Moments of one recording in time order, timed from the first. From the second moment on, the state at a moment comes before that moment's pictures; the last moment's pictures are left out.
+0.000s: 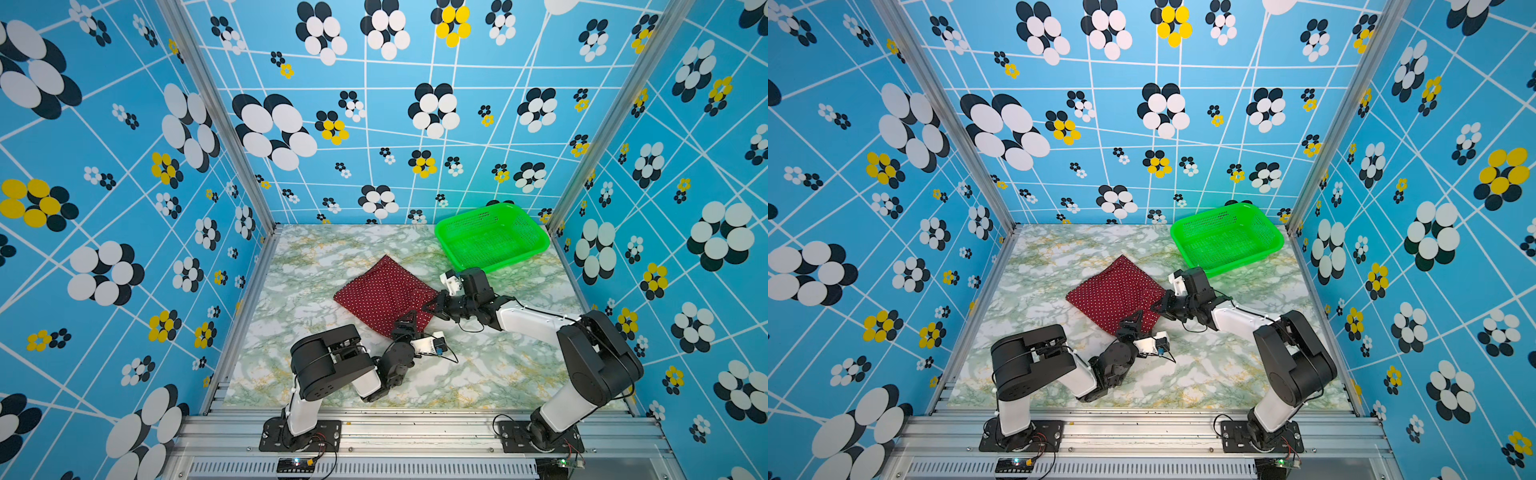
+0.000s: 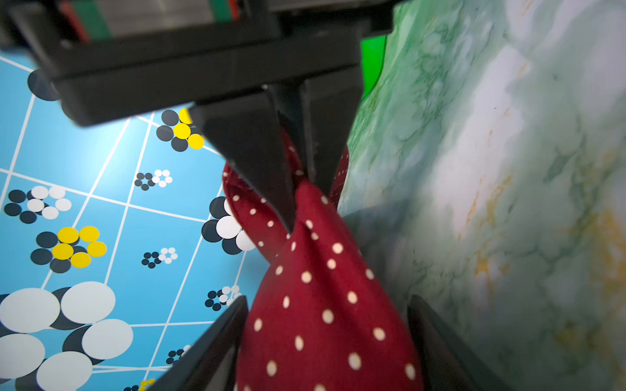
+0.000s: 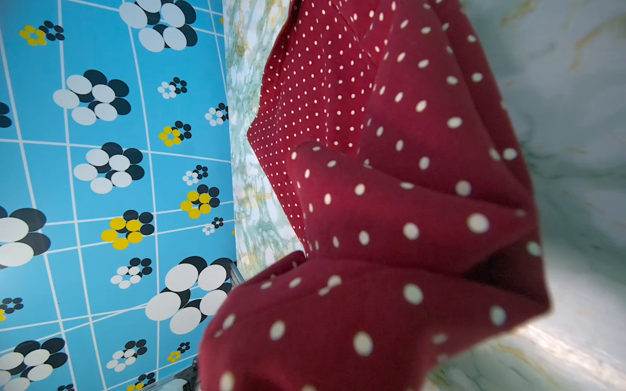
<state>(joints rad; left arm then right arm) -1.07 1.93 0.48 1.28 -0.67 1.01 0.49 1.64 0.84 0.05 -0.58 0.84</state>
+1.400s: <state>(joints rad) -0.56 1.75 0.77 0.19 0.55 -0.26 0.45 1.38 0.46 0.22 -0.56 0.81</state>
